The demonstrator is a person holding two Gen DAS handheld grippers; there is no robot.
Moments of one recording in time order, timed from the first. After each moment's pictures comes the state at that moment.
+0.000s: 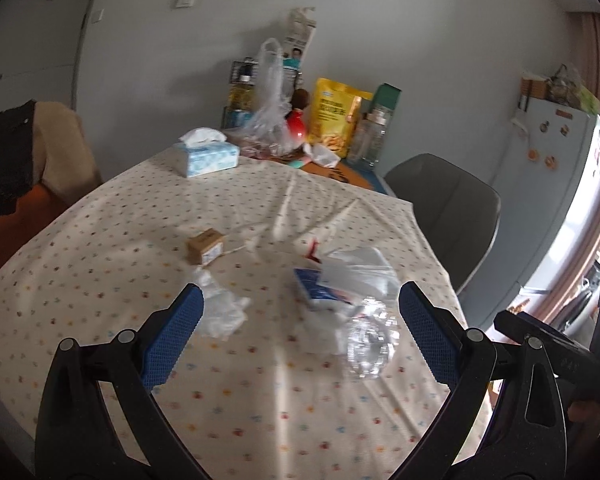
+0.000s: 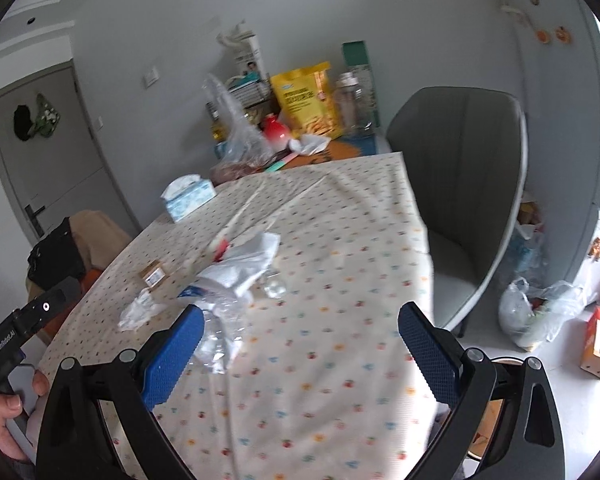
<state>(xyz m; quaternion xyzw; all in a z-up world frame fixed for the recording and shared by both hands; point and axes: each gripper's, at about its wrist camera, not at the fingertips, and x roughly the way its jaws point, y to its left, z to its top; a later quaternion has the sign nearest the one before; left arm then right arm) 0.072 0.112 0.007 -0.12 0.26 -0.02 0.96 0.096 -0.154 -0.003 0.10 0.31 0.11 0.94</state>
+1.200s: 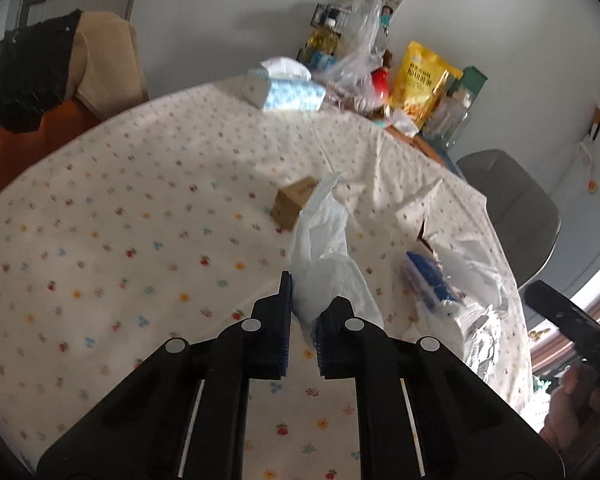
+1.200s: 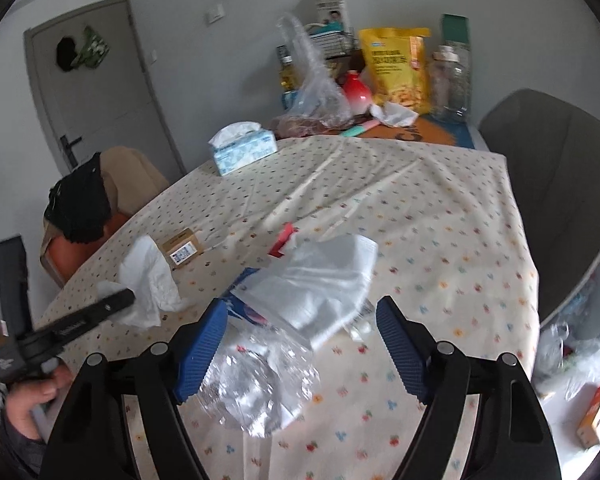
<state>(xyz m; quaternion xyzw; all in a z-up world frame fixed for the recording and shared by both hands) 0.124 0.184 -0.058 -0.19 0.34 0.05 0.92 0.195 -0.065 -0.018 0.01 0.35 0.22 0.91</state>
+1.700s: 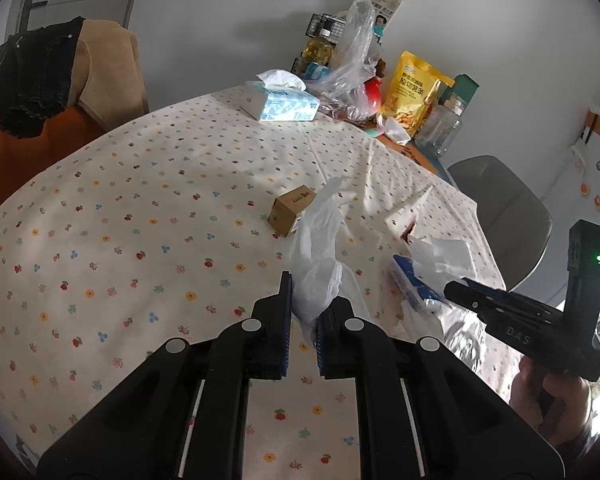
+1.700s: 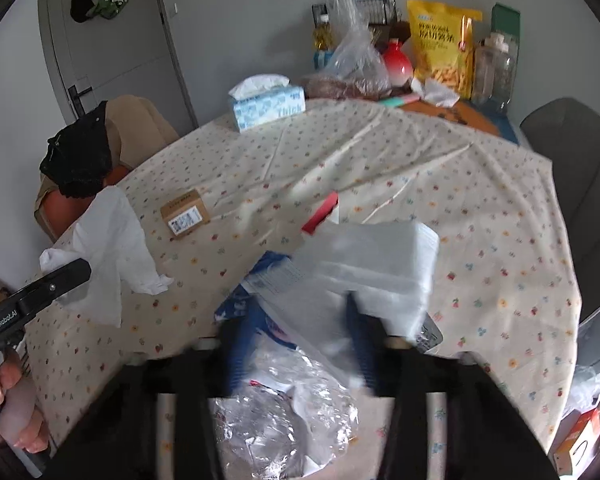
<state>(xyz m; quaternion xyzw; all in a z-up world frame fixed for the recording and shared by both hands) 0.111 0.184 -0.047 -0.20 0.33 0.04 0.92 0.228 -0.020 -0.051 -0.04 0.41 0.25 0.88</state>
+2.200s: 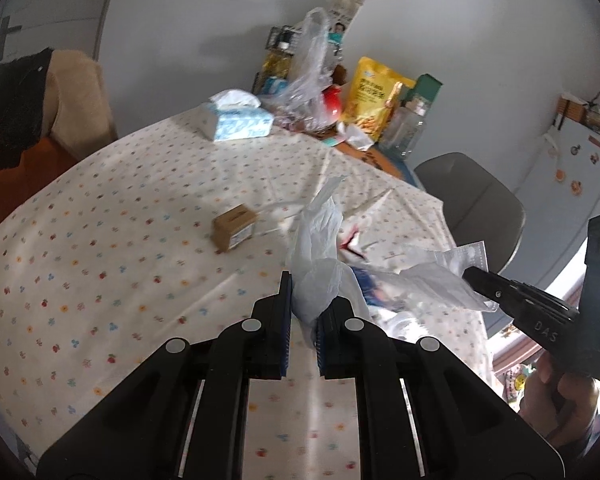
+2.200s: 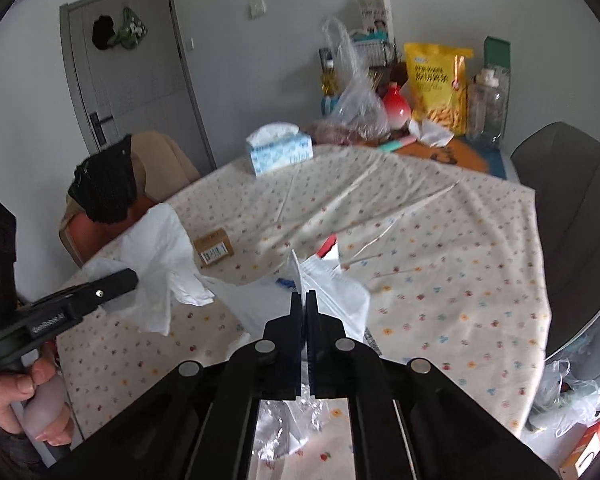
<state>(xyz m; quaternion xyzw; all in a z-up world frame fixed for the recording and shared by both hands) 0.108 0.139 -0.012 -0.17 0.30 0.00 0.94 0.185 -0.061 0.005 -0.01 0.33 0.26 0.90</state>
